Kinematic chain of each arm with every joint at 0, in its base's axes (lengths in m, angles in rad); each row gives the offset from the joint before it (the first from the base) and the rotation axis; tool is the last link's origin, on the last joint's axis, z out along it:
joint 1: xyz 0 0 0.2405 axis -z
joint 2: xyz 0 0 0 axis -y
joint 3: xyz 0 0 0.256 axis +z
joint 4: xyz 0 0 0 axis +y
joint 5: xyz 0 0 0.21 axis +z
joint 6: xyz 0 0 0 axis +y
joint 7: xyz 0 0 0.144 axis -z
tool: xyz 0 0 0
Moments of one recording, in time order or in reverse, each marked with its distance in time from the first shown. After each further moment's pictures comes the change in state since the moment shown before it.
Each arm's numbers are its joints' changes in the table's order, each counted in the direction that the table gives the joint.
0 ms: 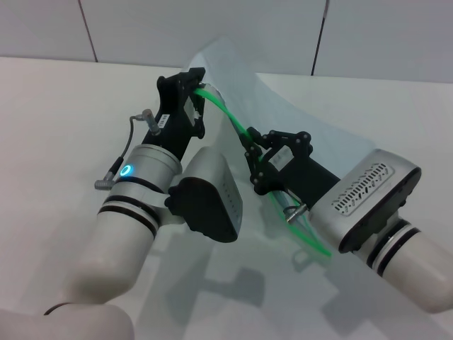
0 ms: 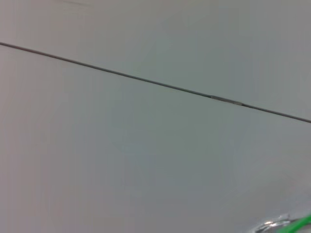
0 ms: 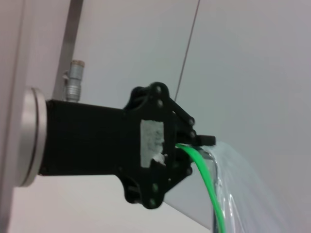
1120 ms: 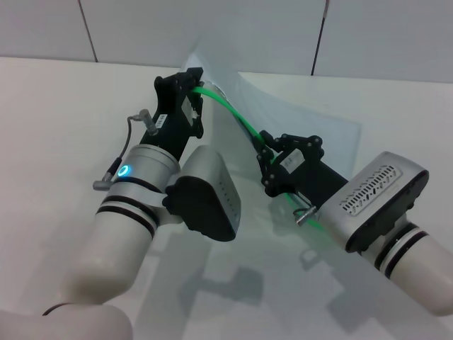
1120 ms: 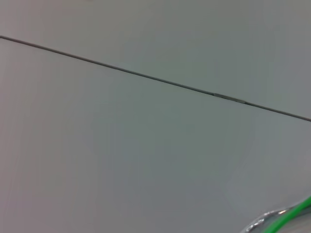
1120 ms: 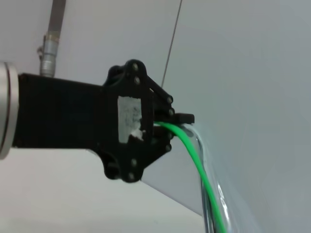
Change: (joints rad) left arm -0.003 -0.002 0.000 0.000 -0.001 -0.004 0.016; right arm 0.014 0.000 0.000 0.022 0.019 -0.004 0.000
